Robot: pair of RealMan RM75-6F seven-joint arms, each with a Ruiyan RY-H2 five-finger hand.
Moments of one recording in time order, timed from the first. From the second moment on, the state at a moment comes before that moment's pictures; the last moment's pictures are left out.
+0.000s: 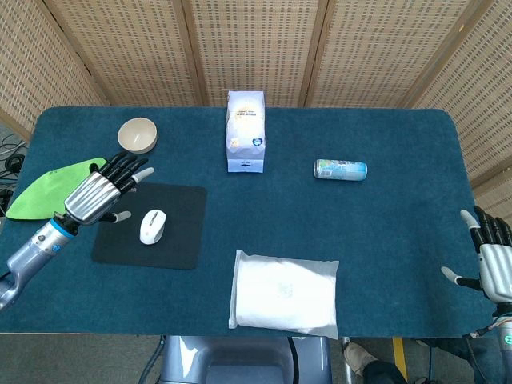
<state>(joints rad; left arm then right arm) -0.69 -1.50 0.16 -0.61 1.65 1.44 -0.53 0.14 -1.05 0.13 -1.58 -1.37 1.37 0.06</state>
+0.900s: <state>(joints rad) -0.26 -1.16 0.04 -1.66 1.36 1.57 0.13 0.12 -1.04 0.11 -1.62 -1.40 1.41 0.02</state>
